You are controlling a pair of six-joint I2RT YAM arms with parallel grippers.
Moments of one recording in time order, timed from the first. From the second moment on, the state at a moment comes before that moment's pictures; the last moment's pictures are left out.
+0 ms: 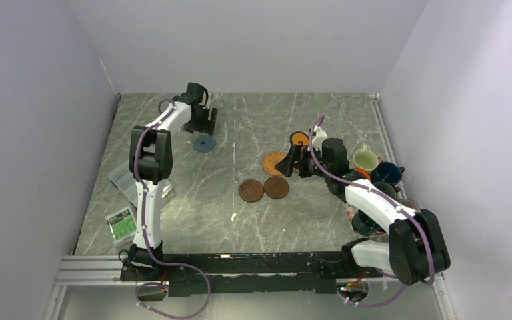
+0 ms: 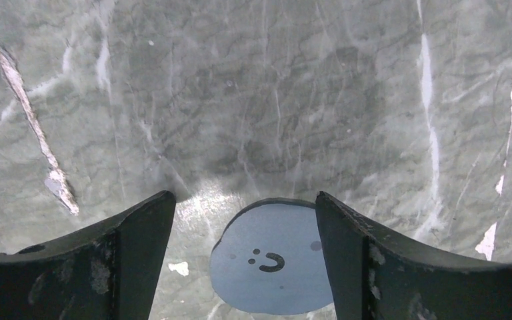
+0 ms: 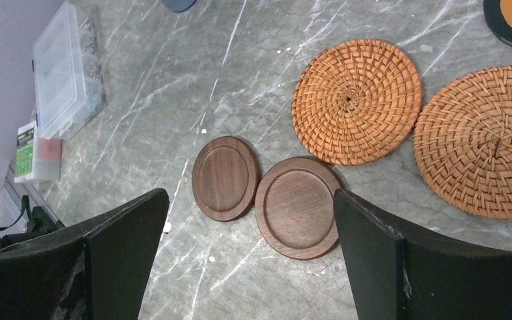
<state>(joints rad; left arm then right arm) -0.20 2.36 1.96 -0.67 -0.02 -0.02 0.34 1.23 0.62 0.12 -0.40 0.44</state>
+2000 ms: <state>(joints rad) -0.56 1.79 1.14 -0.70 -0.05 -0.41 0.34 1.22 0.61 0.13 -0.42 0.45</state>
